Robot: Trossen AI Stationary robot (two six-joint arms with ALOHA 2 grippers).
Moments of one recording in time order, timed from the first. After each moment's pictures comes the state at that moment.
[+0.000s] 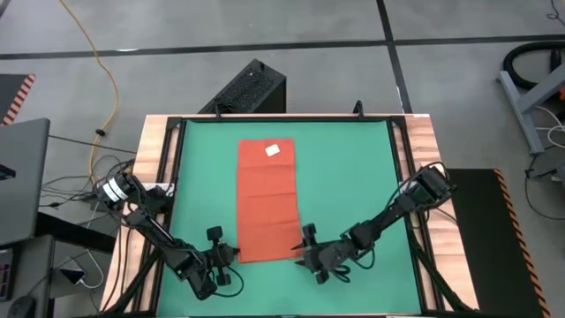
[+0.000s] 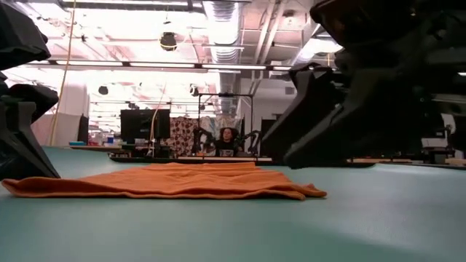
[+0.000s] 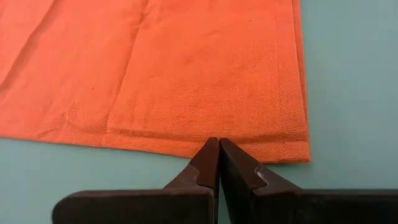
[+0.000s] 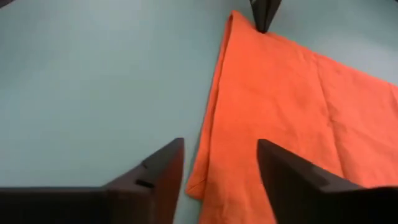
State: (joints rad) left arm -0.88 1.80 0.77 -0.24 -0.76 -0.95; right arm 0.55 1.87 0.85 0.43 0.41 -0.09
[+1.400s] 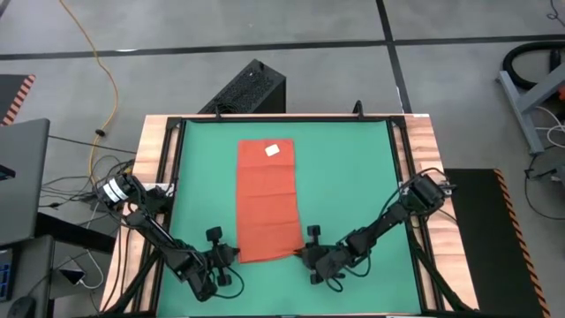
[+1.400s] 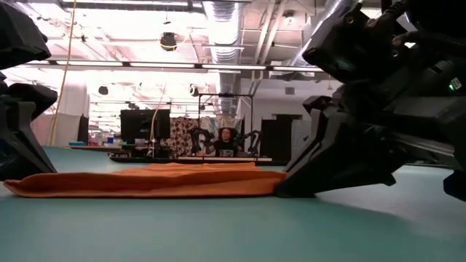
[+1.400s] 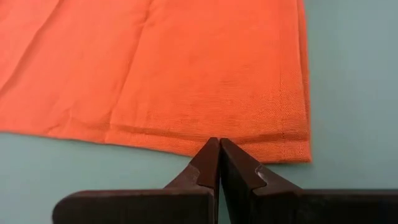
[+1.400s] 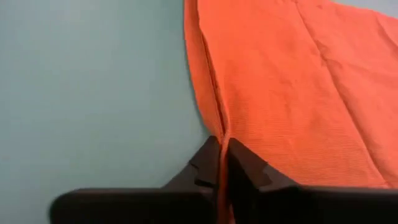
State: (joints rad) left arm -0.88 1.80 0.78 -0.21 -0.78 -0.94; right arm 0.56 2.00 0.89 0.29 0.59 0.17
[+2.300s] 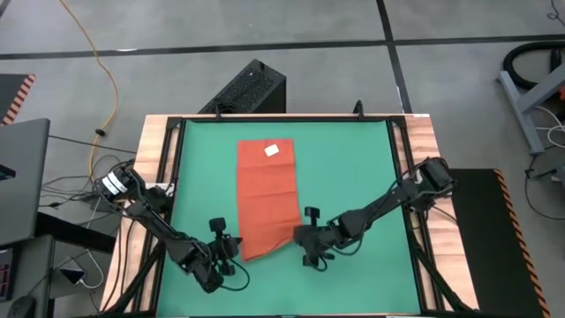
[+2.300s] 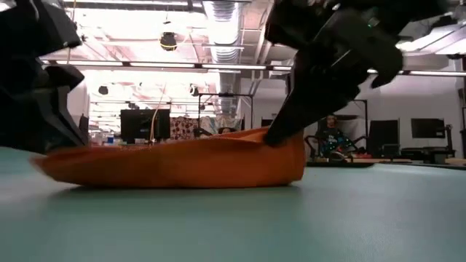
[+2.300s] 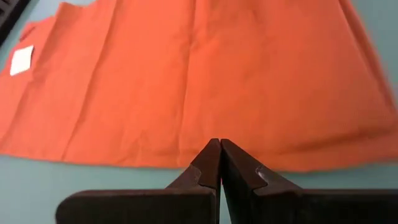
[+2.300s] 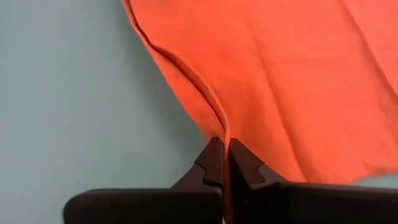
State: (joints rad) left arm -0.79 1.74 0.78 -0.26 -0.85 -0.71; right arm 0.43 1.79 1.06 -0.14 0.38 0.34
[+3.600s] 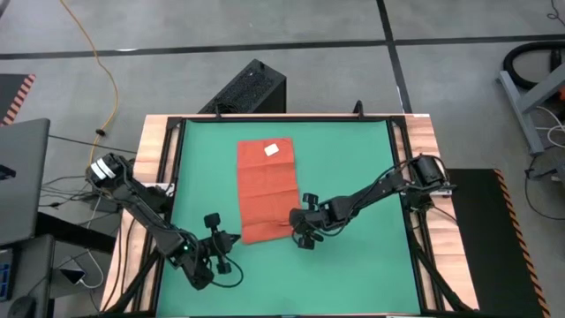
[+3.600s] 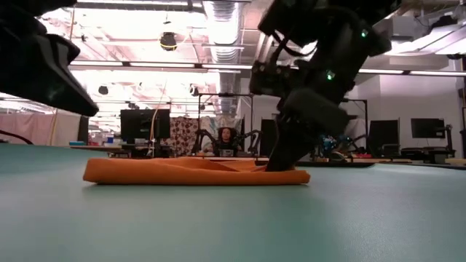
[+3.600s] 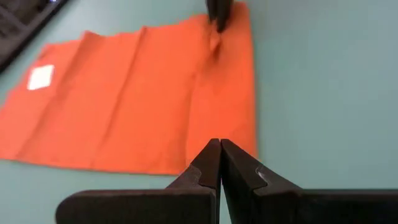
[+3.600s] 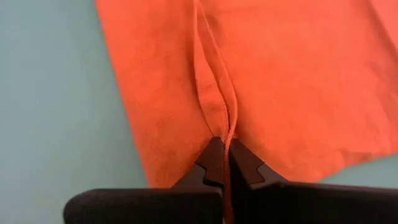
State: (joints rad) left arm -0.81 1.56 0.75 -0.26 -0.91 -0.71; right arm 0.25 1.85 1.06 -0.22 0.26 0.31
